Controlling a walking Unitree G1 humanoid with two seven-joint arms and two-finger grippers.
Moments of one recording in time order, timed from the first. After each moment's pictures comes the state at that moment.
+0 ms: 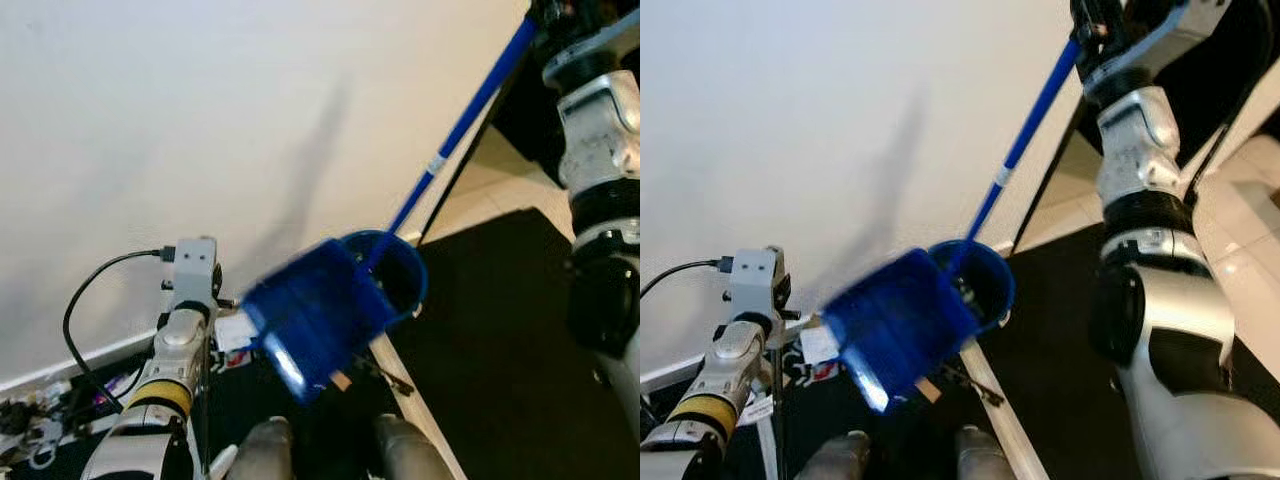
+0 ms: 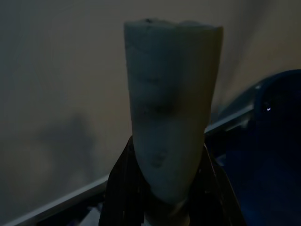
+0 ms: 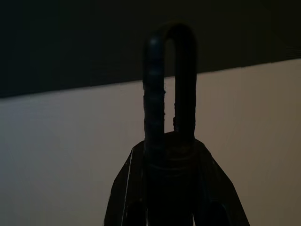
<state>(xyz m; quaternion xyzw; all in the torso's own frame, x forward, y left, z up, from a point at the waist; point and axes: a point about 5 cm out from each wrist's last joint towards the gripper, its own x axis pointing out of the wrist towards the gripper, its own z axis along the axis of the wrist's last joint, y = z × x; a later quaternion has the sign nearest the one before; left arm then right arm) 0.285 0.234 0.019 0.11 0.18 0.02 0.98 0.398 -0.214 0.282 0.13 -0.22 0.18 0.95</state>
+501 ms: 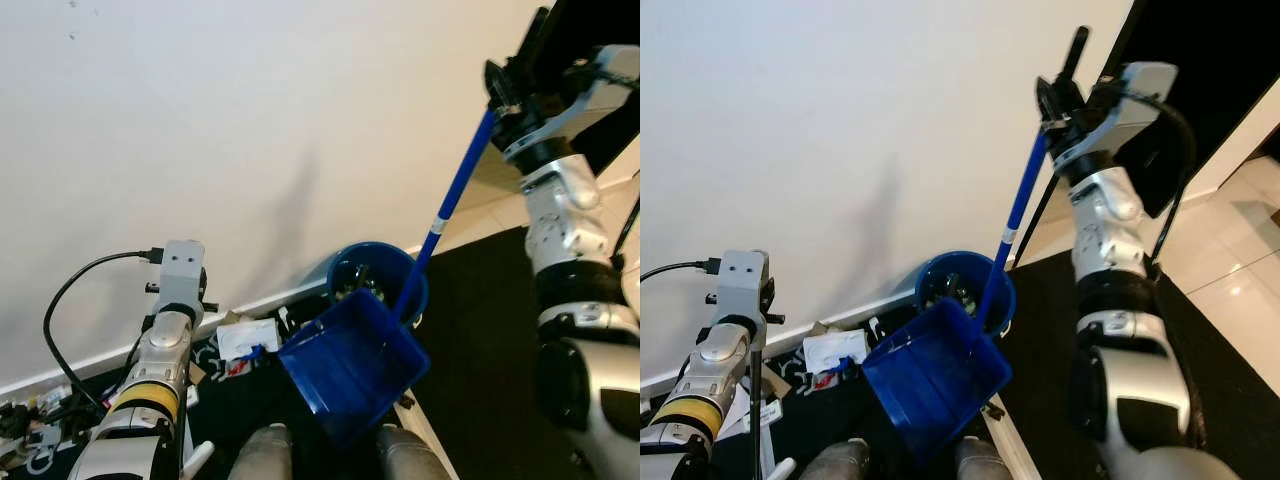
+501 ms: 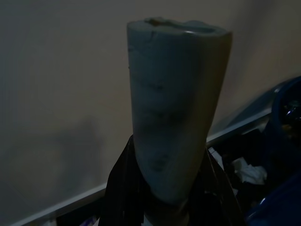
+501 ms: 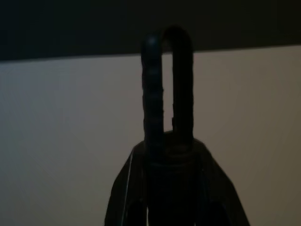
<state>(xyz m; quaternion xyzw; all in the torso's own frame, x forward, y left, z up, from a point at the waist) 0.278 0.250 0.017 0.12 0.20 0.05 0.97 0.371 -0.158 0.198 0.14 -0.18 0.16 0.96</state>
